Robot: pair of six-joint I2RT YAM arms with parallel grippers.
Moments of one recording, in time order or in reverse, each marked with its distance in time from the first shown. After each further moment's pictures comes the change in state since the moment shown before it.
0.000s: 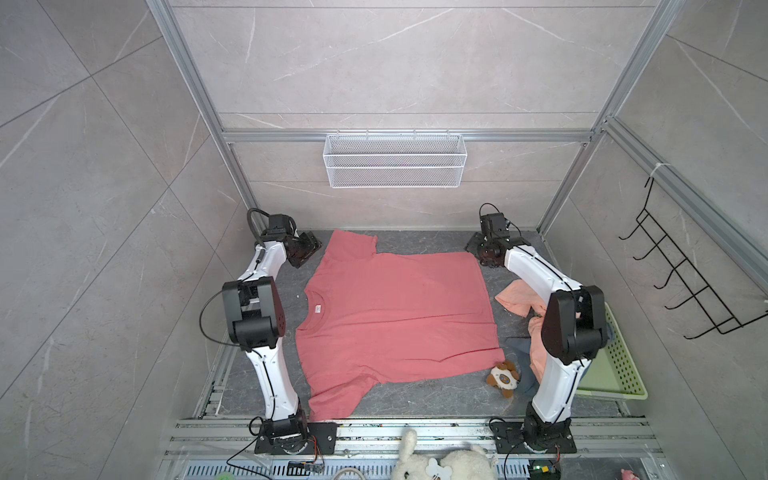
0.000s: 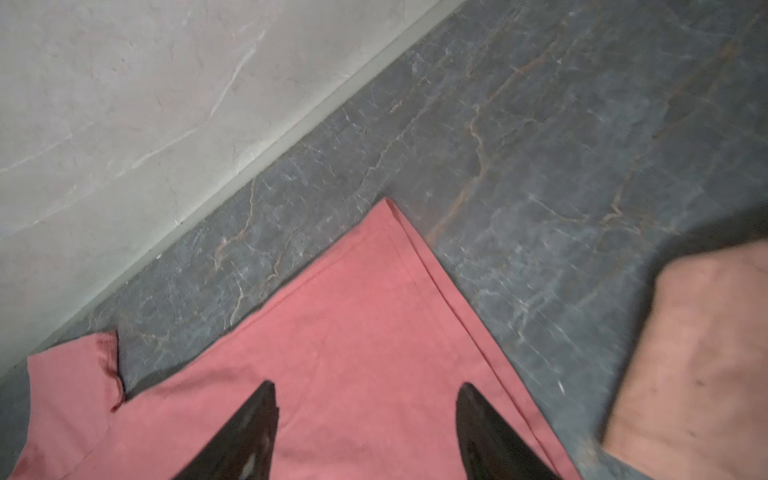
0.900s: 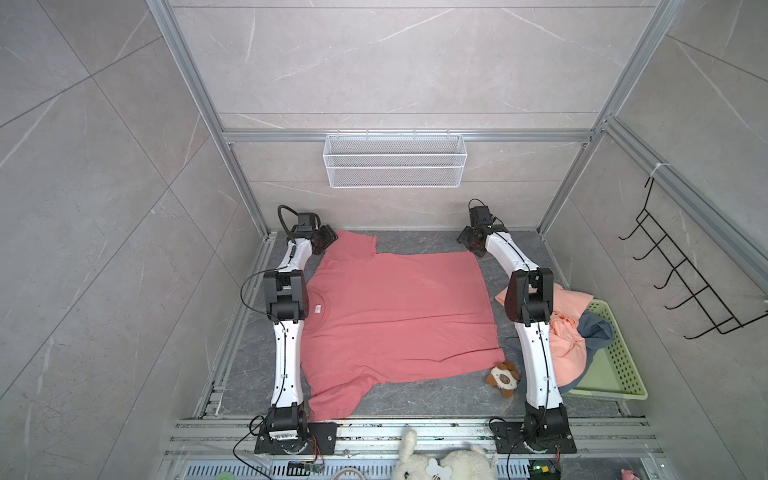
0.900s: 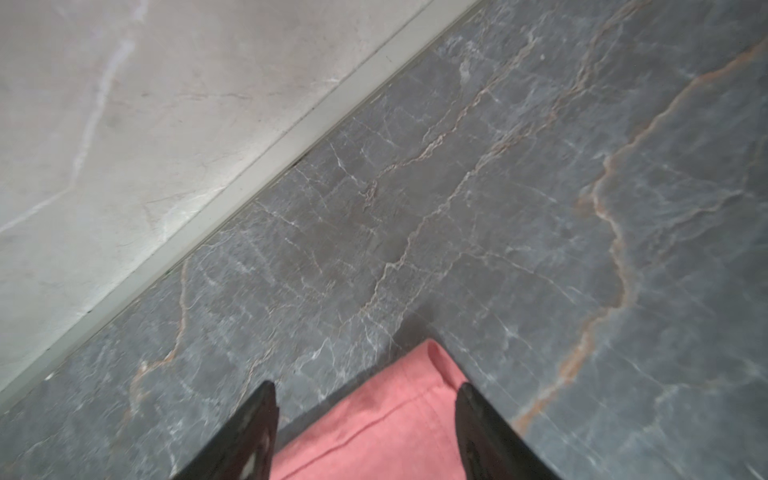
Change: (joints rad) left arm -0.098 0.539 0.602 0.085 -0.093 -0.119; right arm -0.053 0.597 0.713 -0.207 -0.038 -0.011
